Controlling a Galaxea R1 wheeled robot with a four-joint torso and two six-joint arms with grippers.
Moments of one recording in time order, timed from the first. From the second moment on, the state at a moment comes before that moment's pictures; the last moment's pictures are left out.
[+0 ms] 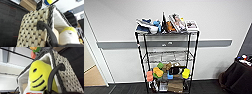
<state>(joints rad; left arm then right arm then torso) 1.02 2.26 -1.43 -0.29 -0.08 -0.05 -1.06 2.32 -1.41 0.53 0.14 -0.09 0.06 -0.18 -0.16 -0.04</state>
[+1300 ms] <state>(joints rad) 1.09 2.27 -1.41 -0.27 -0.13 -0.04 -1.11 2.31 -1.40 0.51 0.16 -0.09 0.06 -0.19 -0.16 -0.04</state>
